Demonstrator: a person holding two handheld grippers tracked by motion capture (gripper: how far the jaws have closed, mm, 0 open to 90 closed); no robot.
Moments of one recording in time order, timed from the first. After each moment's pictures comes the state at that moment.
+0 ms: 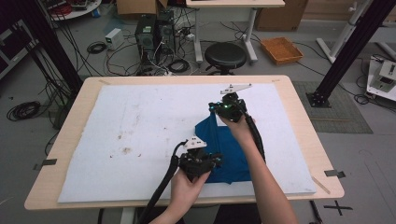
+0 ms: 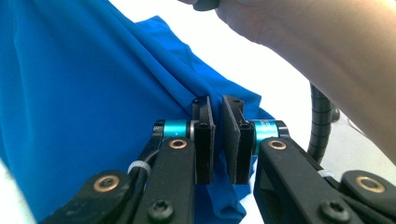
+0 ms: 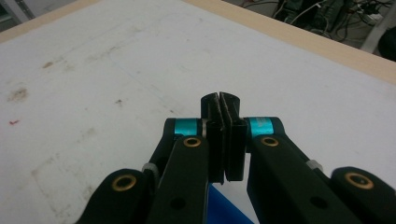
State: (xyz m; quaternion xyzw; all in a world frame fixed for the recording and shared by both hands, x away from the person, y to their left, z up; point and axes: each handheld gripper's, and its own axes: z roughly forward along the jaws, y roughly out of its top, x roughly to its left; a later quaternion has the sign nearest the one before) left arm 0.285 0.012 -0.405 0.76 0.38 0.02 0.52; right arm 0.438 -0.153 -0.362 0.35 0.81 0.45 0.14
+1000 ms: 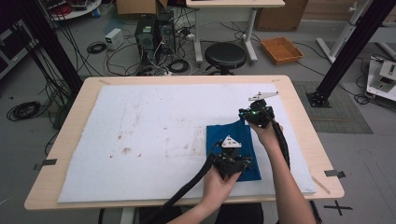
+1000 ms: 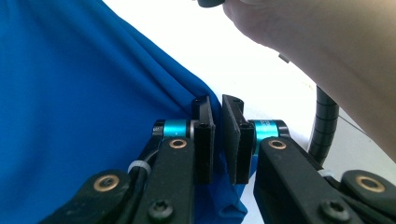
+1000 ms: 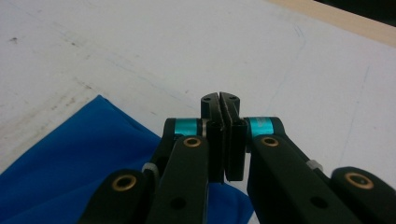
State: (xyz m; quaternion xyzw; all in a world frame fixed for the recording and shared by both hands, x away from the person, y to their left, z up) left arm 0.304 -0.078 -0.432 0.79 0.36 -0.02 0.51; right arm 0.438 -0.241 -0.390 0.41 0.81 0.38 0.19
